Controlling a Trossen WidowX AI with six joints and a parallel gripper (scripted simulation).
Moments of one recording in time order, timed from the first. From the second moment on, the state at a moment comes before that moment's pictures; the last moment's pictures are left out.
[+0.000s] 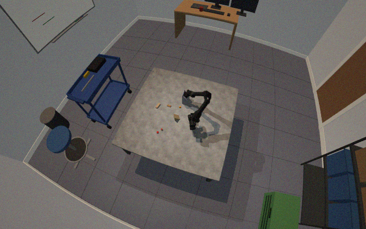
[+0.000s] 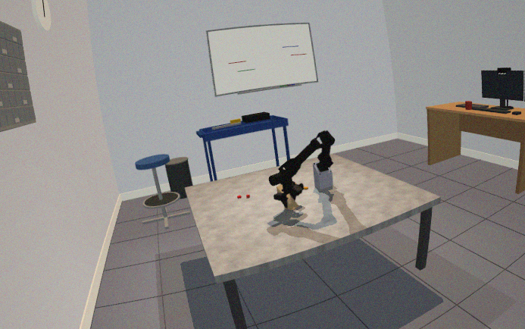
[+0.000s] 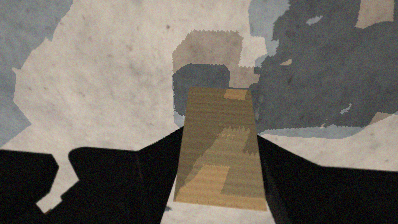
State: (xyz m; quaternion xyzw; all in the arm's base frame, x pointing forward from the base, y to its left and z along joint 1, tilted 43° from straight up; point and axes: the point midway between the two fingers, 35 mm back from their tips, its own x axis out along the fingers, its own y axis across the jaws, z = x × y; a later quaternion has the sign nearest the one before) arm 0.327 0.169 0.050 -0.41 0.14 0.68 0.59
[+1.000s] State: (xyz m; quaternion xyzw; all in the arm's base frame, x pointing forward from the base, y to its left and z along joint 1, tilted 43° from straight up) arm 0.329 0.129 0.089 -0.41 0.14 0.68 0.59
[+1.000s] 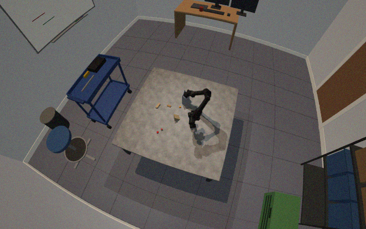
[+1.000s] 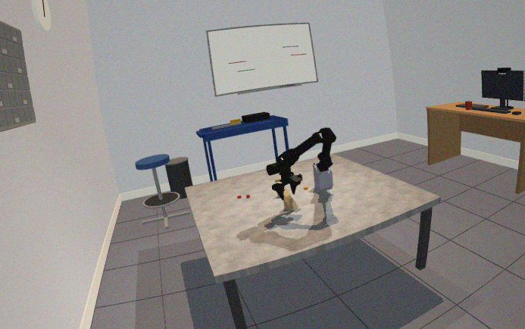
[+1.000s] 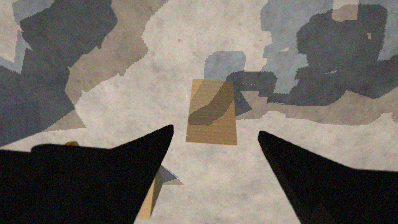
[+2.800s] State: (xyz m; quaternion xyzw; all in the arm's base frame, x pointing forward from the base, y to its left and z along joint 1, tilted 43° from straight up) arm 0.344 0.072 0.080 0.60 0.76 -0.01 0.26
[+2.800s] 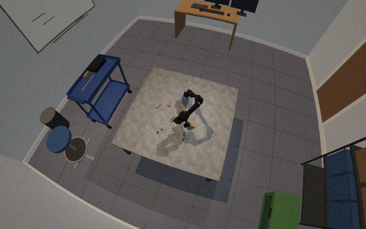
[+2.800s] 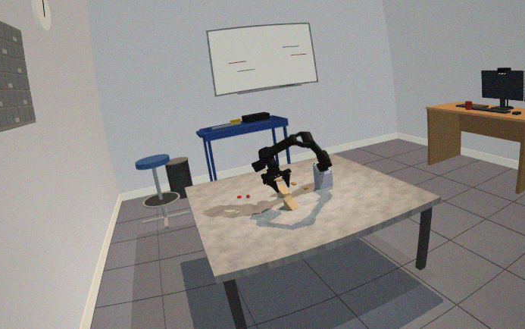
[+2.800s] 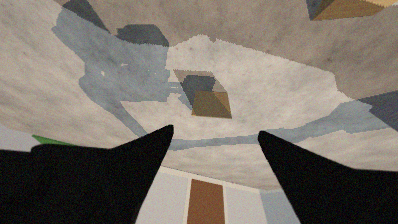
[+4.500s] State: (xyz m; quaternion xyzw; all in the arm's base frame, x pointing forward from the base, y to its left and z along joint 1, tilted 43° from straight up) arm 0.339 0.139 0.049 0.60 0.75 -0.02 0.26
